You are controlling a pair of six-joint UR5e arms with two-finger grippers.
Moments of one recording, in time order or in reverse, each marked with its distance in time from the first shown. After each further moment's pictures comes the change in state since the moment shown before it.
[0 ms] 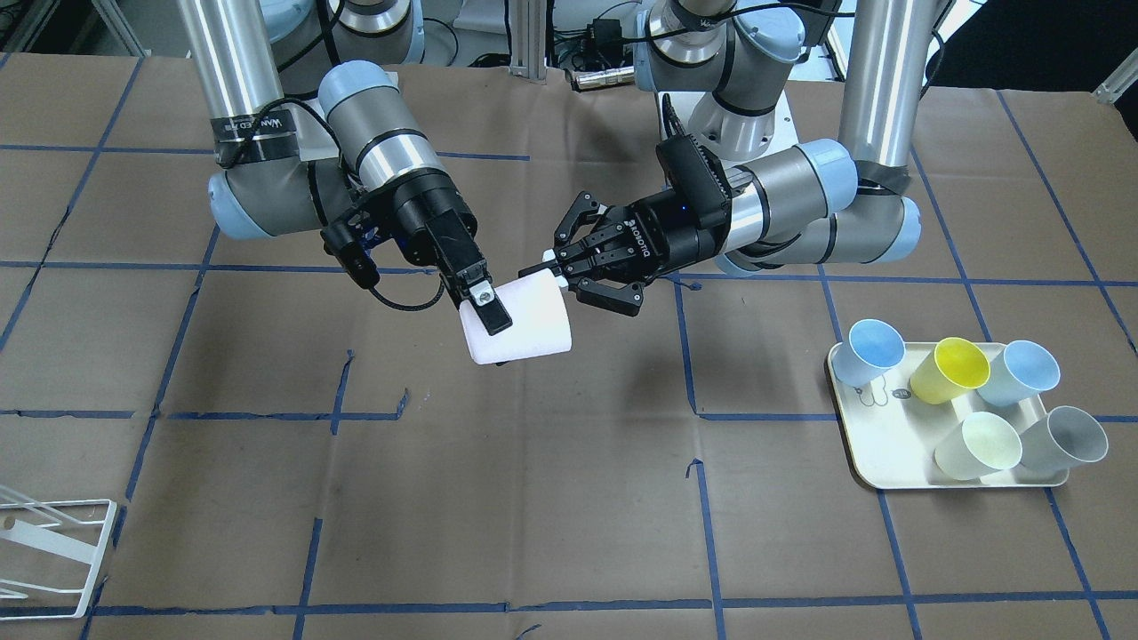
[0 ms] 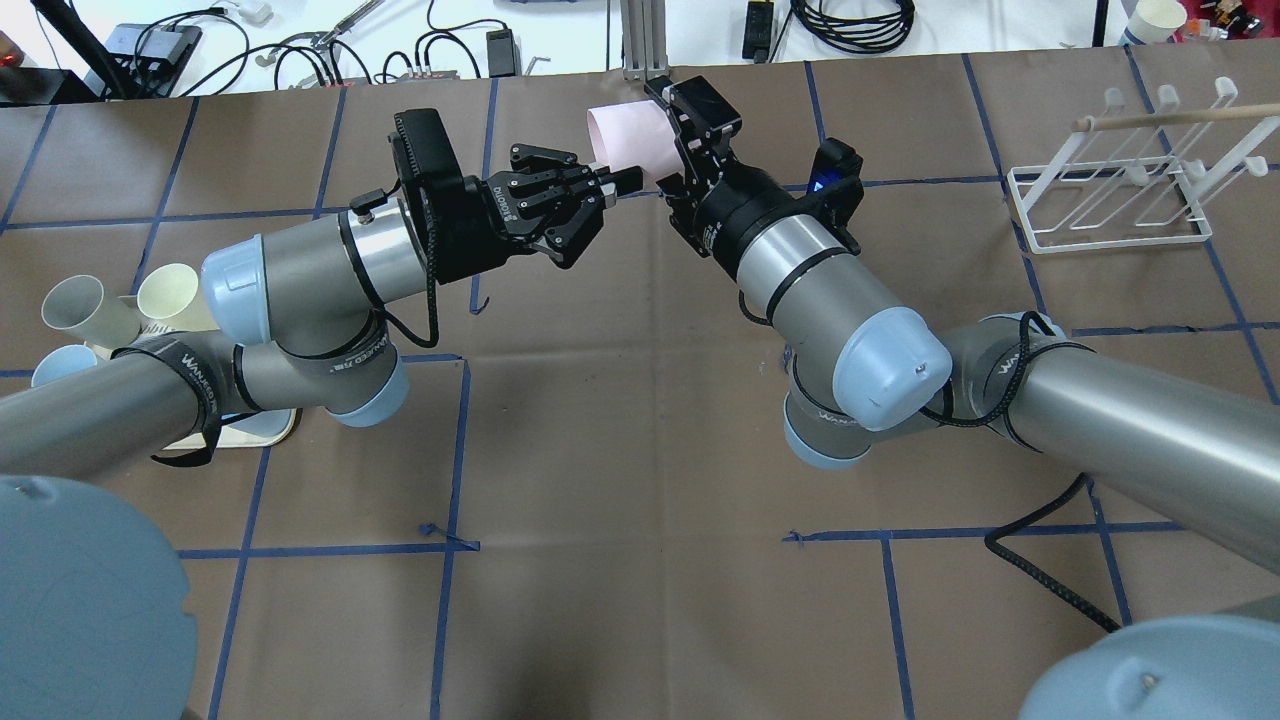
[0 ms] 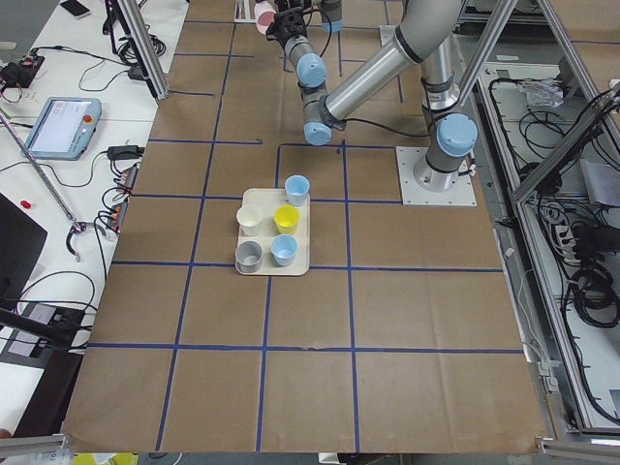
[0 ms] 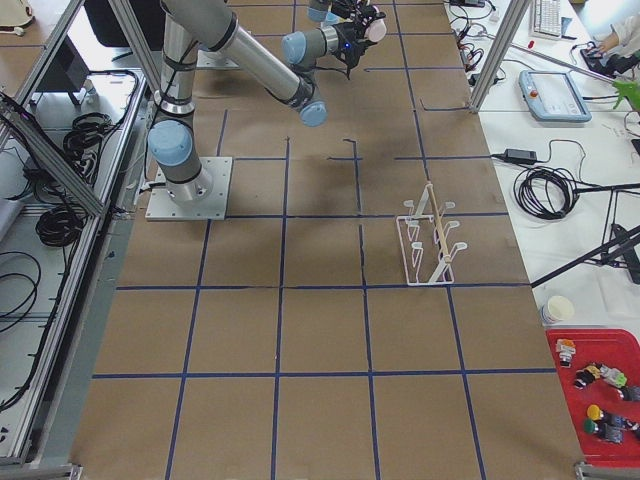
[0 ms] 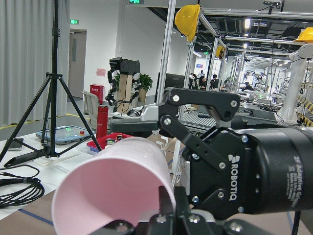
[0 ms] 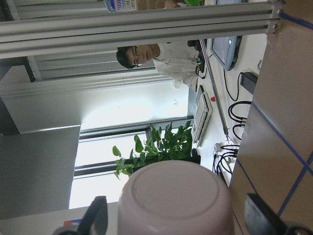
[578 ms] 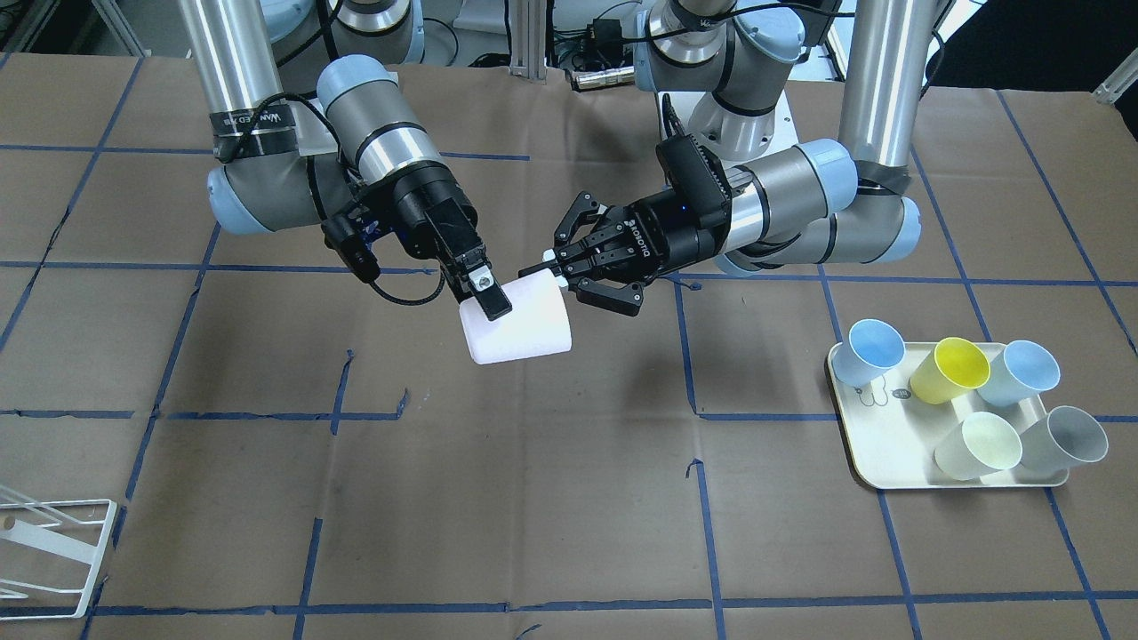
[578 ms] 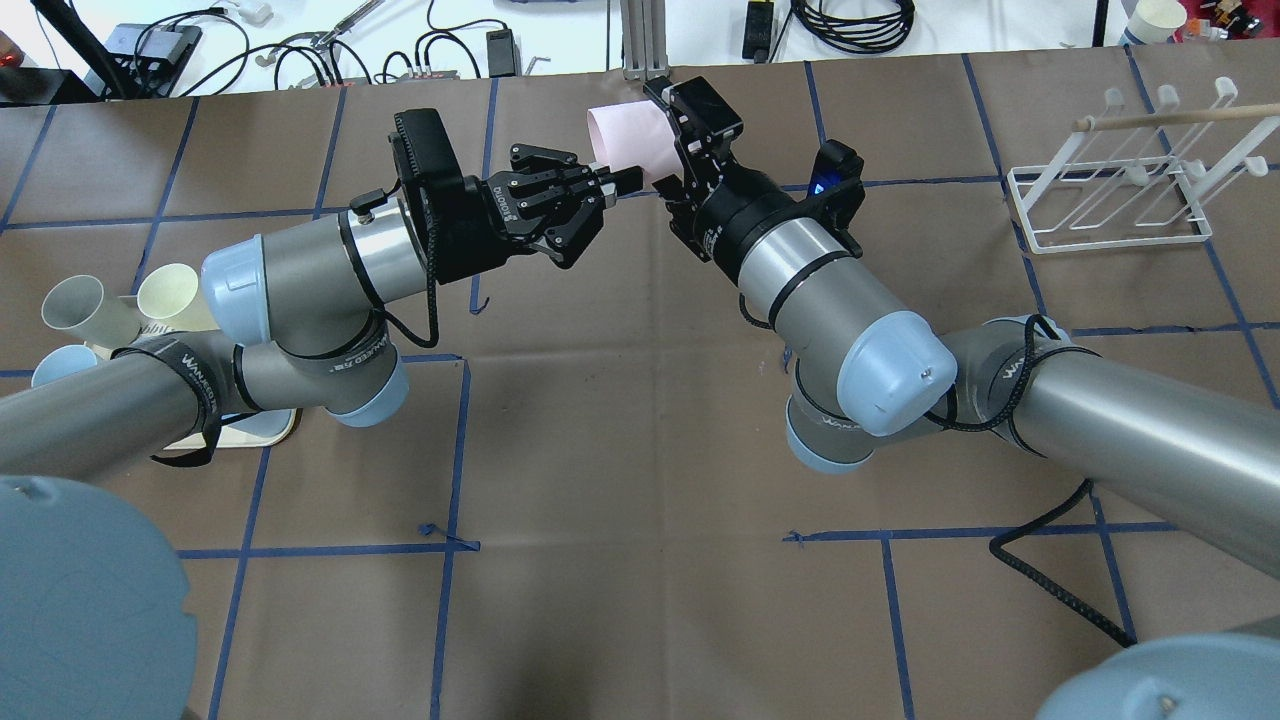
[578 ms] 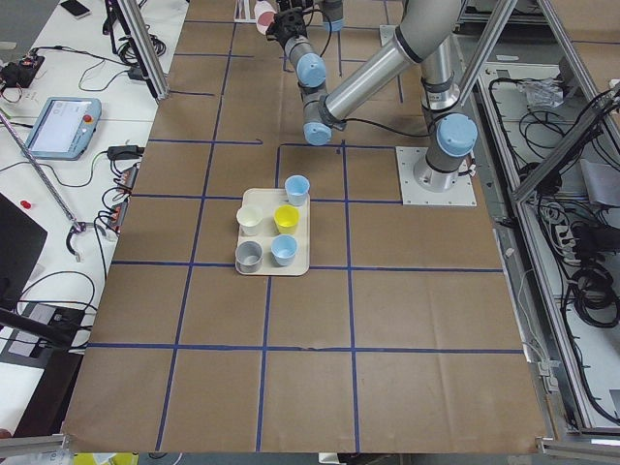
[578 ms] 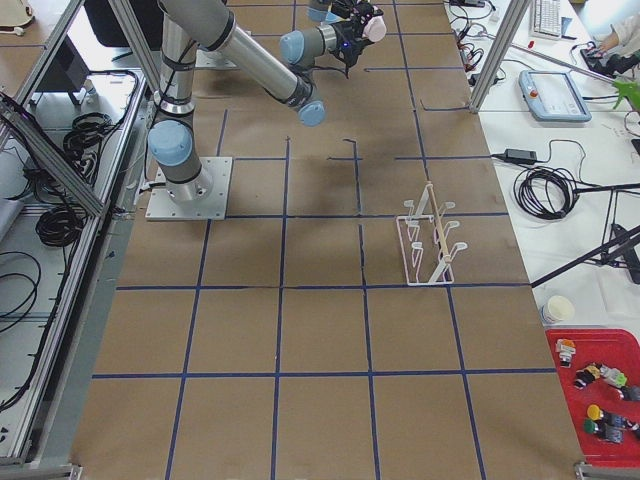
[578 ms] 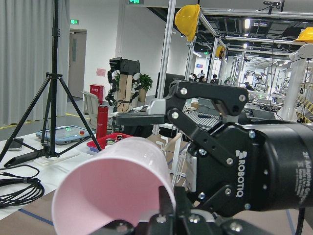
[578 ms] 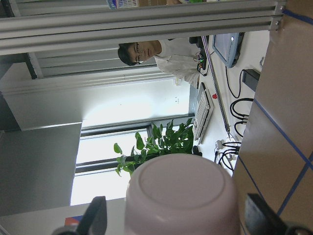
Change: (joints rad) left arm 0.000 0.000 0.000 0.000 0.000 0.000; right arm 0.001 -0.013 0.015 -0.001 0.007 -0.002
